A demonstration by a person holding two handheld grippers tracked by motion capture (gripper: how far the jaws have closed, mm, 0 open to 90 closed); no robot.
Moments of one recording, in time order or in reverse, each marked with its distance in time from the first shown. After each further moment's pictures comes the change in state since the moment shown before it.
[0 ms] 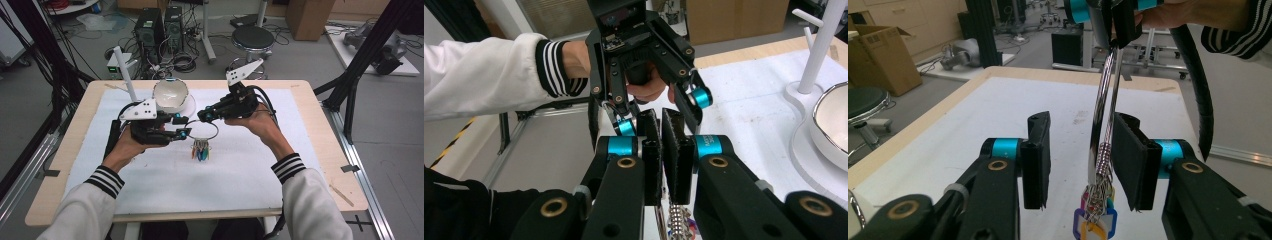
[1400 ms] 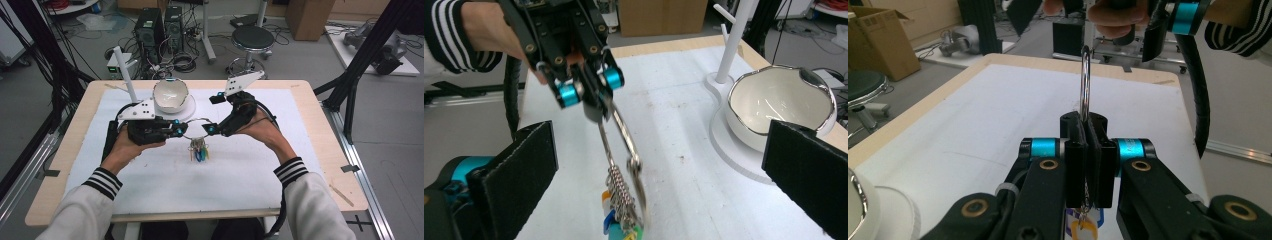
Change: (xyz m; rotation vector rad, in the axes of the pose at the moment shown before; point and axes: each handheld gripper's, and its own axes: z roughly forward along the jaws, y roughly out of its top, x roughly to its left) left arm -0.001 0.000 -0.010 0.040 0.016 -0.043; right arm 0.008 -0.017 0.007 0.023 -0.301 -0.093
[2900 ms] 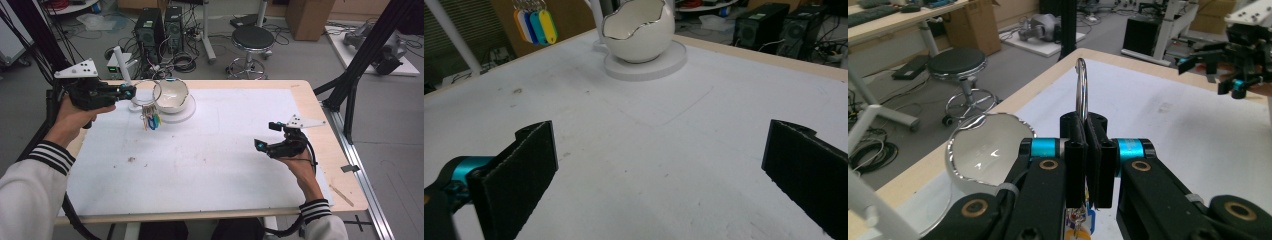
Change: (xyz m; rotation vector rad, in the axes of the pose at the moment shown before) left arm 0.076 0.032 -0.110 0.043 0.274 -0.087; right arm 0.003 -0.169 -0.080 -0.179 -0.381 0.323
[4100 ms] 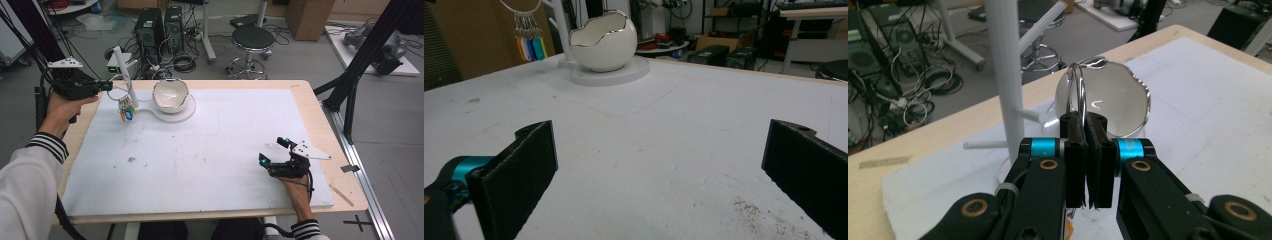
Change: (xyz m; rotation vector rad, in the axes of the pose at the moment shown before) left arm 0.082 -0.046 -0.007 0.110 0.256 -0.213; right arm 0.017 -0.069 -0.013 -0.185 -0.168 -0.010
